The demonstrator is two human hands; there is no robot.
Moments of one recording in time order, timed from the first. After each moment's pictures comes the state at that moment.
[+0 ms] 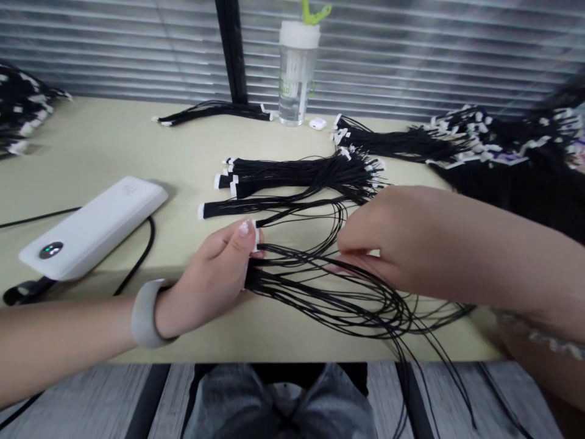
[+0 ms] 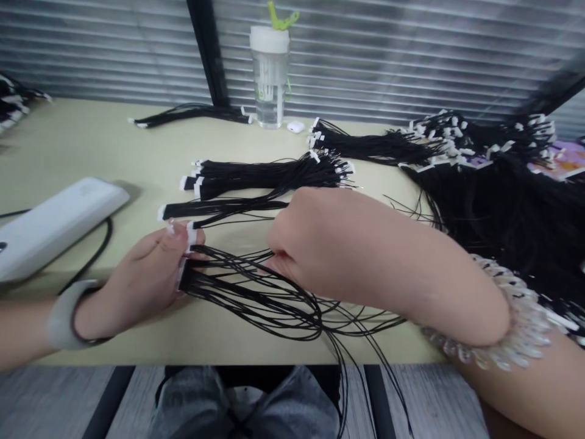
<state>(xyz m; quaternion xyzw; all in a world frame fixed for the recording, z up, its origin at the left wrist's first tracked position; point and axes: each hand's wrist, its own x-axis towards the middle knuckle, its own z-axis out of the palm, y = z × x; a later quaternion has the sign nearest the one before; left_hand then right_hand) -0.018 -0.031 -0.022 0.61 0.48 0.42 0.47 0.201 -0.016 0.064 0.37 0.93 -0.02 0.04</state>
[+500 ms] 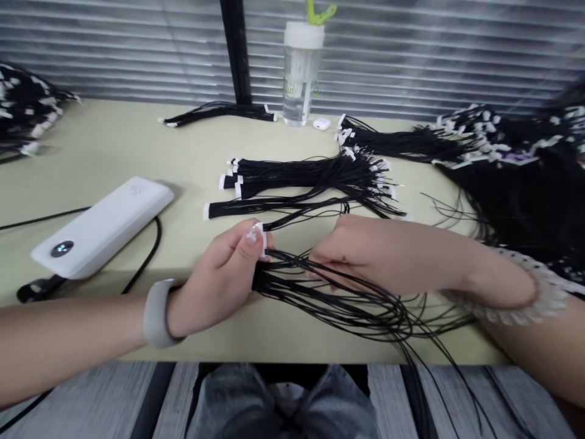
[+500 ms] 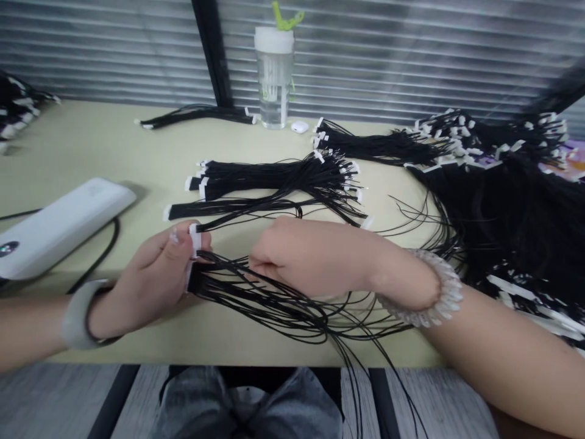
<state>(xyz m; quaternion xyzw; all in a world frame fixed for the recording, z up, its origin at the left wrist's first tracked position) -0.023 -0.031 -0.023 0.68 0.42 0.44 0.41 0.180 -0.001 0.052 0.27 0.92 -0.27 0.08</state>
